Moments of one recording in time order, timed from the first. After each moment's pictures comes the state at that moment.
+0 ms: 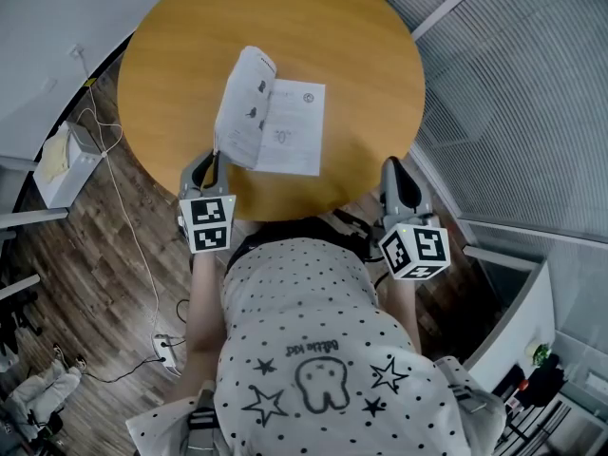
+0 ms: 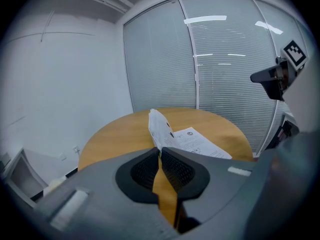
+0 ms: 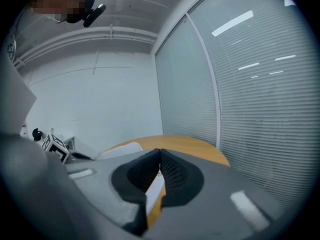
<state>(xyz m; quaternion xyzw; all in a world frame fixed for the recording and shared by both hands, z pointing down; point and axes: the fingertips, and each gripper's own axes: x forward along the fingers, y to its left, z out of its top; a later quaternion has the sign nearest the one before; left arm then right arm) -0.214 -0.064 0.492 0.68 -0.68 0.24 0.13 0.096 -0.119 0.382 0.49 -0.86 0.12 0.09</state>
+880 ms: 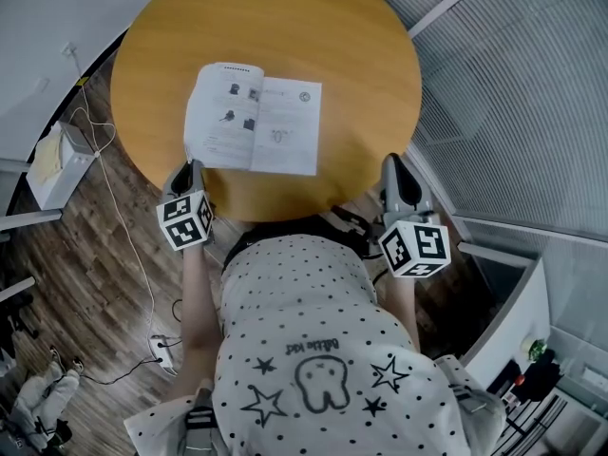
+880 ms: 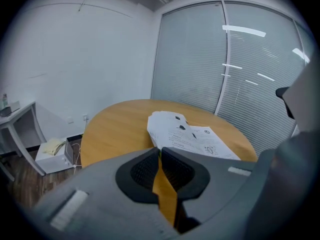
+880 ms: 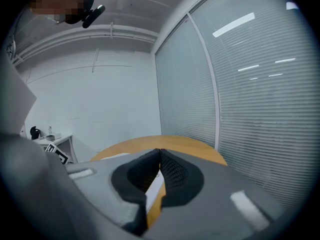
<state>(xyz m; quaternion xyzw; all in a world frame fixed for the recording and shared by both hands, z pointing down) -0.272 -0.041 0.551 0.61 -0.73 0.15 0.26 0.095 -0.128 0.379 0.49 -0.86 0.11 0.10</state>
